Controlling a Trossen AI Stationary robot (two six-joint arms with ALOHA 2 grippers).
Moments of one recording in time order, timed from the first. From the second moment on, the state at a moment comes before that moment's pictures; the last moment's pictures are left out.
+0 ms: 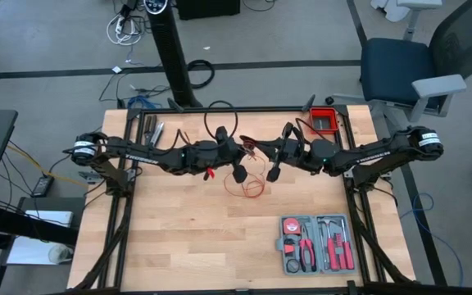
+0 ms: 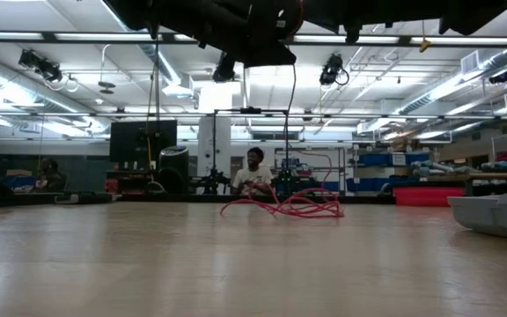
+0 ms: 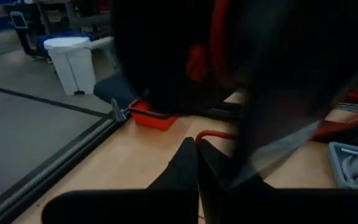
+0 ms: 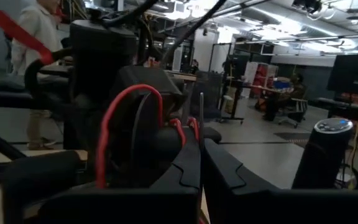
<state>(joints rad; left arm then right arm) 0.02 1.61 1.01 0.44 -0.40 -0.07 0.06 1.26 0.65 0.79 0.39 -0.20</state>
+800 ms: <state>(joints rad) 0.01 1.59 1.01 0.47 -0.46 0.05 0.08 1.25 0.66 0.76 0.40 -0.18</state>
